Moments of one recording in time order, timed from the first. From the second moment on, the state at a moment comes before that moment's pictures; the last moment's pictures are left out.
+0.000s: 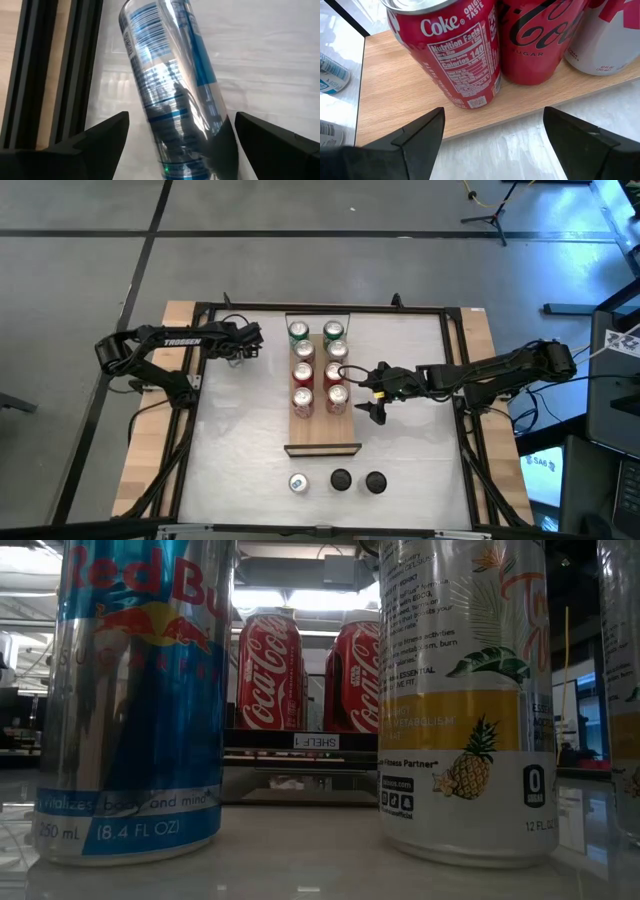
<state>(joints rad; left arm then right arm) 0.58 1.38 0.67 -0.79 -0.46 -1.10 0.07 1.29 0.66 -0.06 0.08 0.29</state>
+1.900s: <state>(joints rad) 0.50 1.13 1.08 -0.99 0.65 -0.88 0.07 1.16 0.94 -0.12 -0.07 -0.06</state>
